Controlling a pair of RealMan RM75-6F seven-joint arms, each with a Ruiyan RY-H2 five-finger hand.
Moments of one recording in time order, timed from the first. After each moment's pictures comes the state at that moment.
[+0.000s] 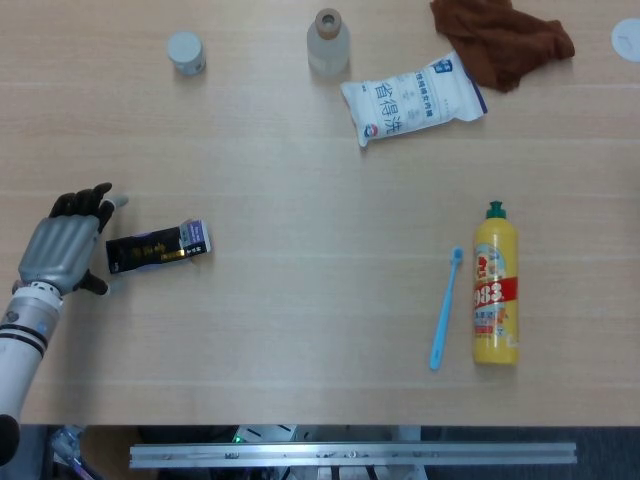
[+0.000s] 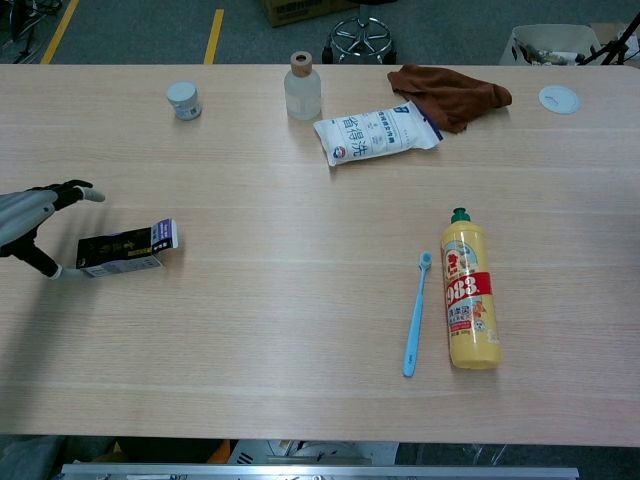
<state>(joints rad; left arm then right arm) -0.40 -1.33 -0.04 -1.54 1.10 0.91 0.21 0.28 -1.14 0.14 -1.50 -1.54 1.41 0.13</state>
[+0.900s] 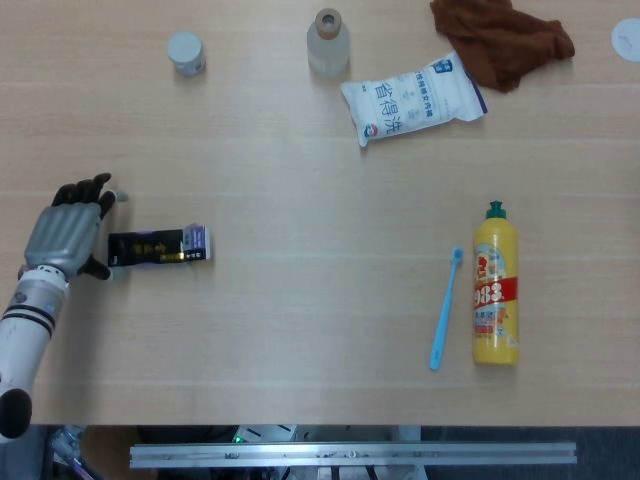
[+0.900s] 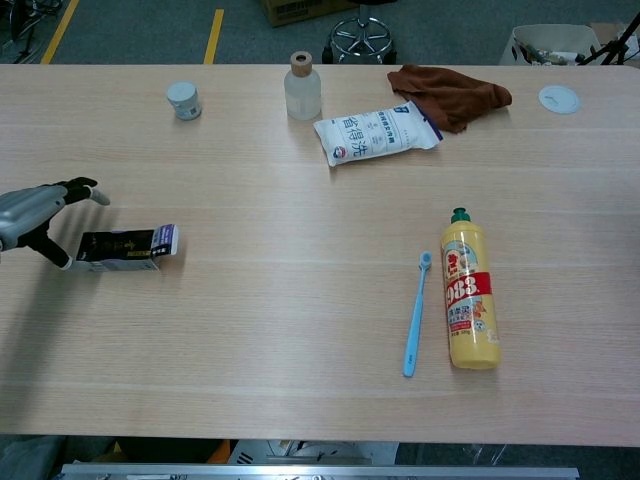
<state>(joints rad) -0.45 -1.41 -0.05 -1.39 1.04 0.86 0.18 0.27 -1.14 0.13 -1.50 -1.53 1.41 0.14</state>
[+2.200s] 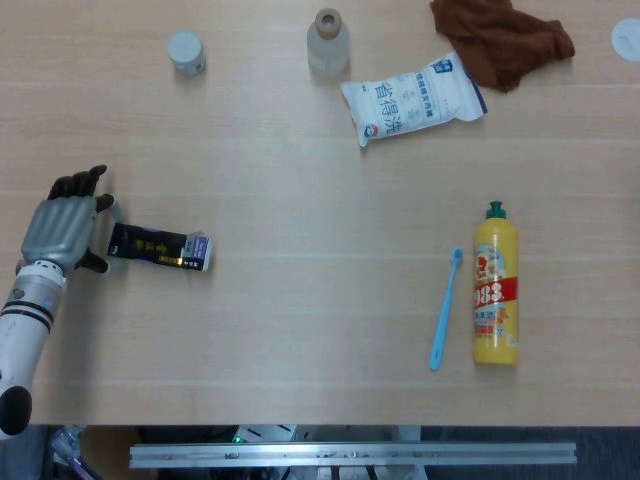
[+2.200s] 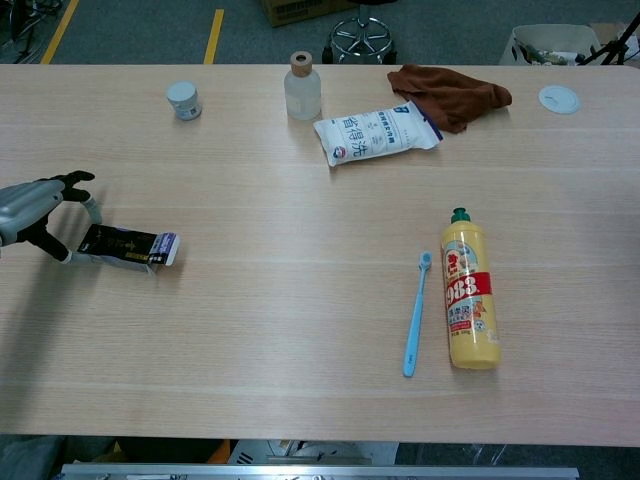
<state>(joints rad) -0.45 -1.44 -0.05 -1.34 1.08 0.87 0.13 0.27 -1.15 0.12 -1.49 -1.52 1.39 0.15</state>
